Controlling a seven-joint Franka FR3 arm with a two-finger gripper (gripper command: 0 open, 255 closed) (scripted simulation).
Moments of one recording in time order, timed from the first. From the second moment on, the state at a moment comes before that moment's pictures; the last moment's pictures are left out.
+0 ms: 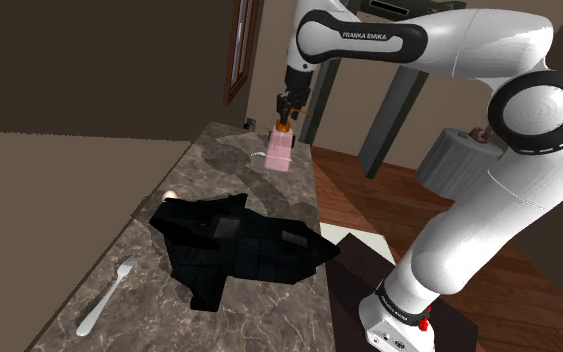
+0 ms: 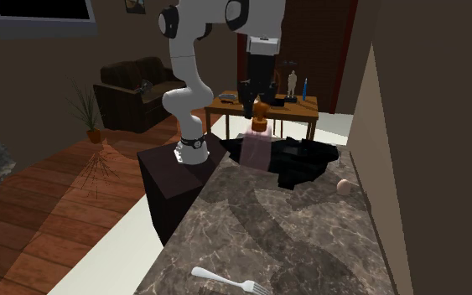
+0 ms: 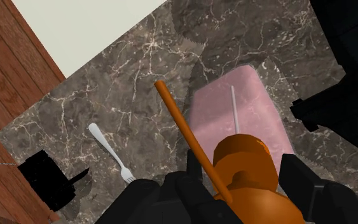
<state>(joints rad) 0.01 -0.11 0.01 -1.85 -0.14 1.79 -0.04</state>
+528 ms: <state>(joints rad) 0.01 -0.10 0.01 -1.73 -0.13 1.68 -0.06</state>
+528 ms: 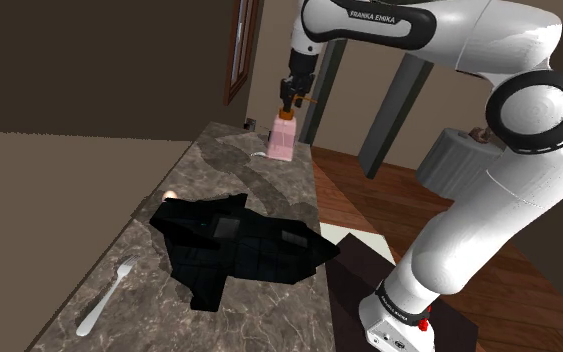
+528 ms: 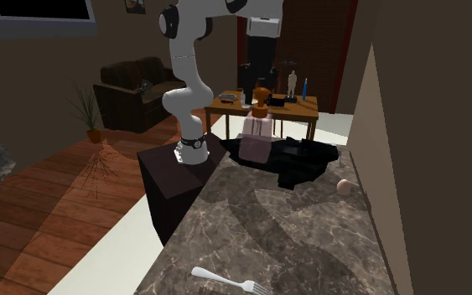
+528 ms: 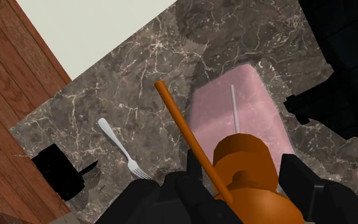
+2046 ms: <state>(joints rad) 0.07 -0.07 0.07 -1.44 -0.14 1.41 0.03</state>
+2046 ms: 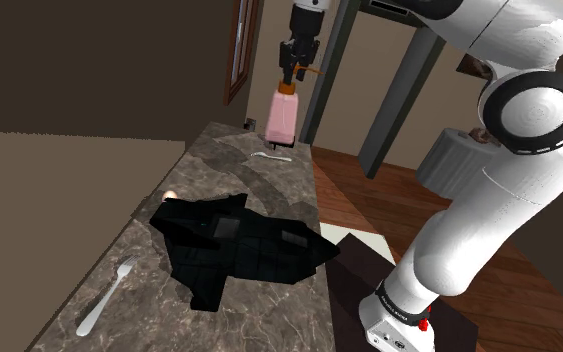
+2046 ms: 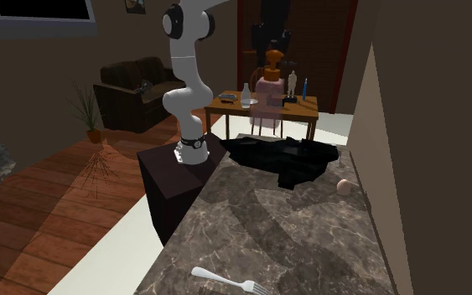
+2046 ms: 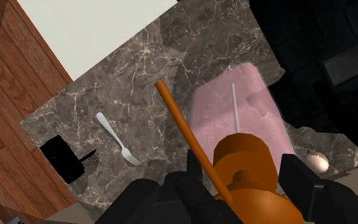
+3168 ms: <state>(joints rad) 0.26 -0.08 0.32 -1.43 -0.12 1.33 0.46</state>
